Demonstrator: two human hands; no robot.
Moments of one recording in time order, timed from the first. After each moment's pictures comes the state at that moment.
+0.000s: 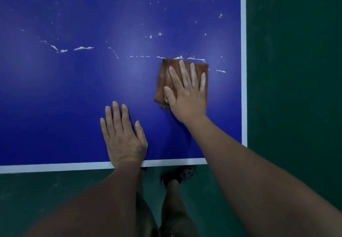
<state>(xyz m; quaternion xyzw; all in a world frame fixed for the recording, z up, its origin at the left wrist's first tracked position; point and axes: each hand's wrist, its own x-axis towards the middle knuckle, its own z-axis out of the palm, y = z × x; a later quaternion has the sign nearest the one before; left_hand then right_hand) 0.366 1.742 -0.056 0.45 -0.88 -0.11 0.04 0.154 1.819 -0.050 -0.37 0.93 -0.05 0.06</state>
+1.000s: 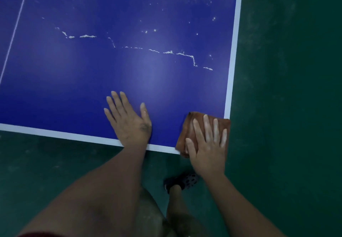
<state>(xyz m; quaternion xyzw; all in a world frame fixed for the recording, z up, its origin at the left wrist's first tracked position) 0.310 1.815 -0.039 0.58 -0.81 -0.10 0.01 0.218 2.043 -0.046 -0.35 0.93 -0.04 0.10</state>
